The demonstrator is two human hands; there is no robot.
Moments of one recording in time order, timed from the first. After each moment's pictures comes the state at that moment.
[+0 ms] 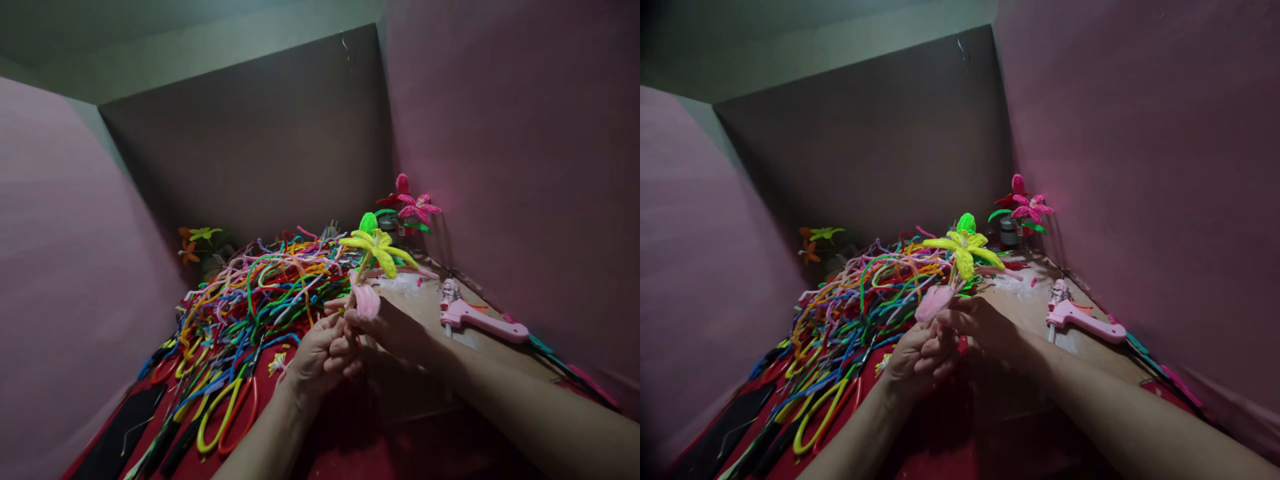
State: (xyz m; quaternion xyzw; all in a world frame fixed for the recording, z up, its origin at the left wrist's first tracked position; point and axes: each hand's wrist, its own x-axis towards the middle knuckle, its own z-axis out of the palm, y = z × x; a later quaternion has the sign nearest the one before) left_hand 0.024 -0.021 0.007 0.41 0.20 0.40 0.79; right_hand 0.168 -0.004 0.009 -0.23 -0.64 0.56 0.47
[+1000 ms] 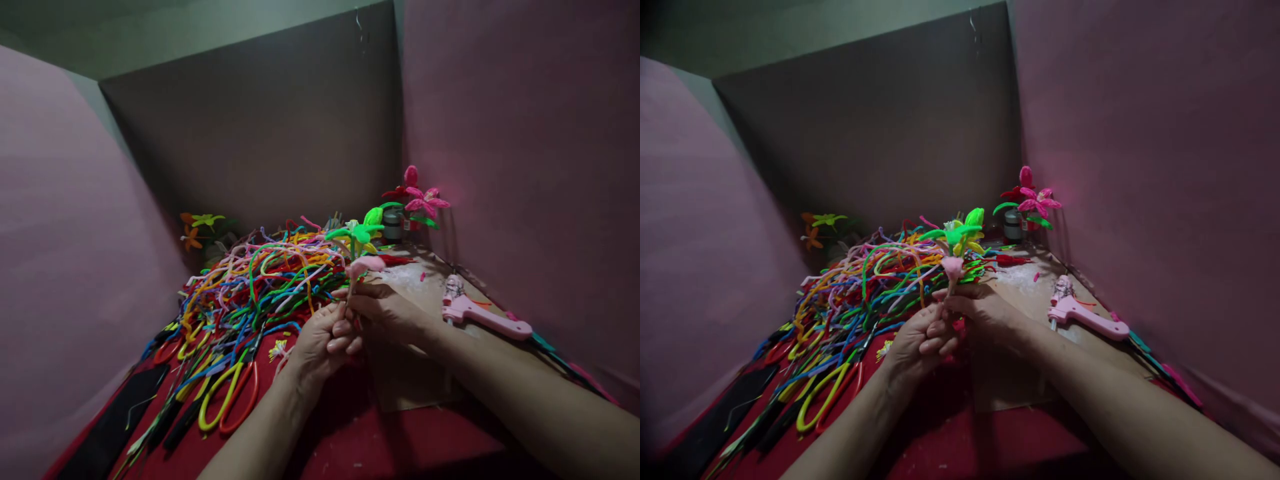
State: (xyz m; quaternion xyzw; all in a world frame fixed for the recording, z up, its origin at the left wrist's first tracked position) left_hand 0.026 -0.020 0.006 0.37 0.24 0.45 0.78; right_hand 0.170 0.000 0.011 -0.26 -0.57 0.64 0.44
